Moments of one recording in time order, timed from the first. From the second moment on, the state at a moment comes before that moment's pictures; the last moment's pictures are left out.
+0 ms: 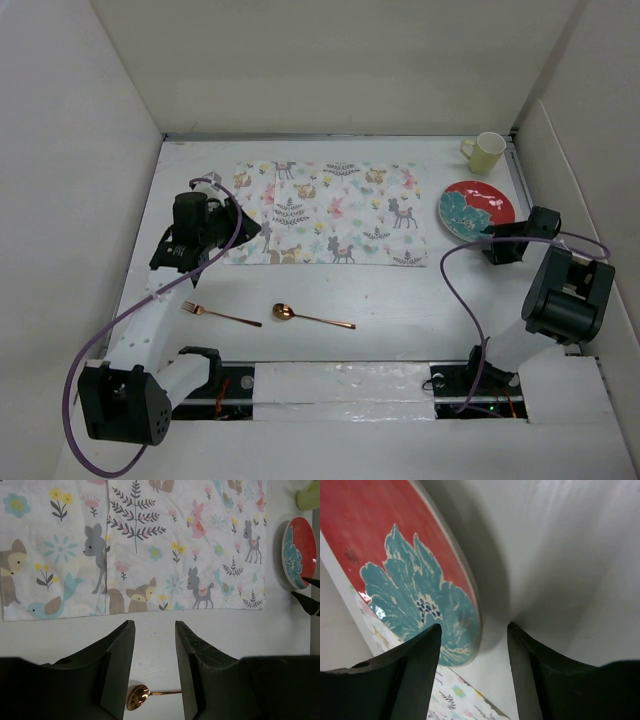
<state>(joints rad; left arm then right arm) -0.12 1.03 0.81 -0.37 0.28 -0.52 -0.46 1.59 0.76 -0.08 -0.20 1.08</state>
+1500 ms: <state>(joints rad) -0.12 1.17 1.03 -0.38 0.30 -0.50 0.28 1.59 1.00 0.09 -0.52 1.08</state>
